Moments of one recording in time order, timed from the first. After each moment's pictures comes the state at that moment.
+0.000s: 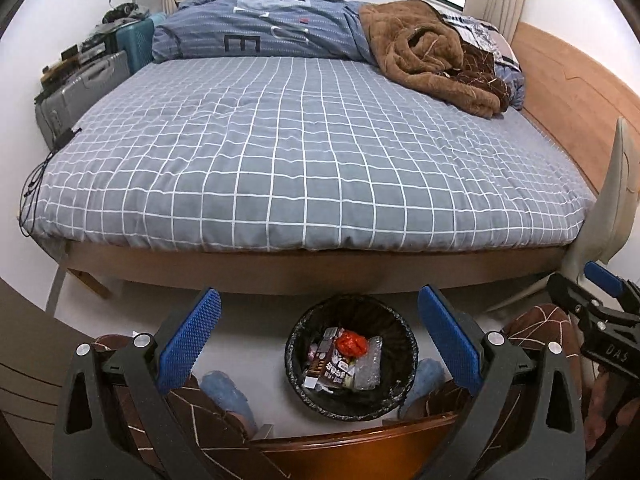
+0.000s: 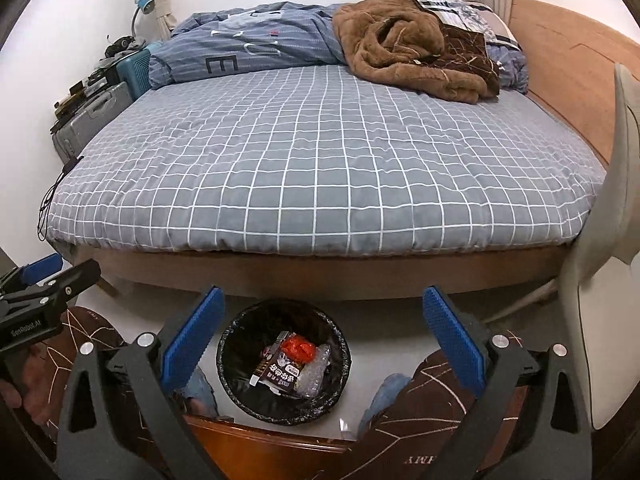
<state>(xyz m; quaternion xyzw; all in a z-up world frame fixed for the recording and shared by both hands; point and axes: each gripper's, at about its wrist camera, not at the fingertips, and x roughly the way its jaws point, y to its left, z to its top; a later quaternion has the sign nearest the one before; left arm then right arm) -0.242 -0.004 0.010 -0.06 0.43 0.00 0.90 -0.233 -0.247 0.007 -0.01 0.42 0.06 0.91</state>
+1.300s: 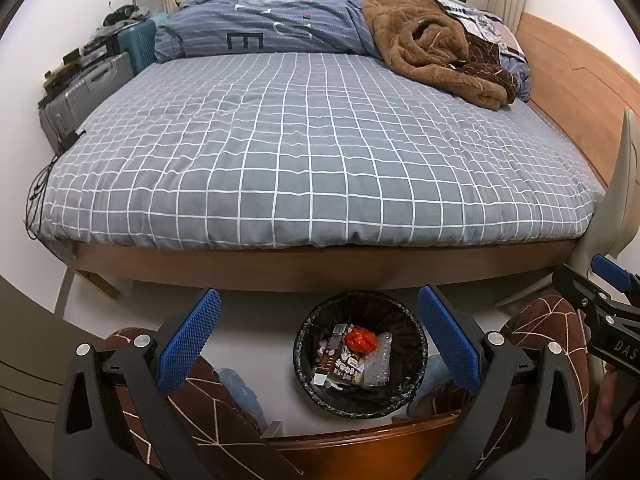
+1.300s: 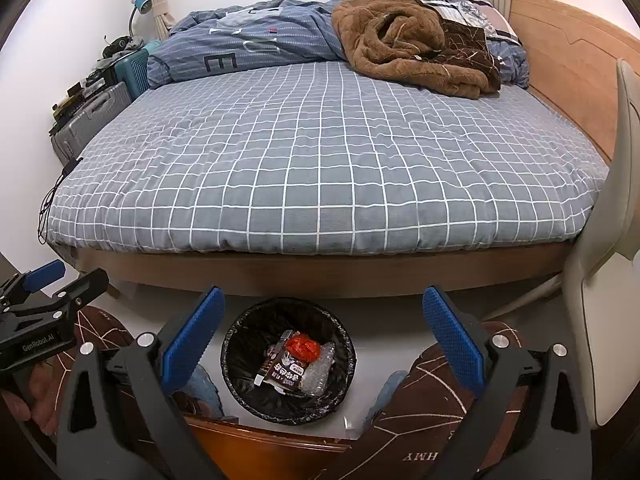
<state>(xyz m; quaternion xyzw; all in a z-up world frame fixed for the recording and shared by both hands) -0.239 -0.007 0.006 -0.04 0.44 0.01 0.90 -0.231 -0.239 0.006 -0.01 0.43 0.06 0.90</state>
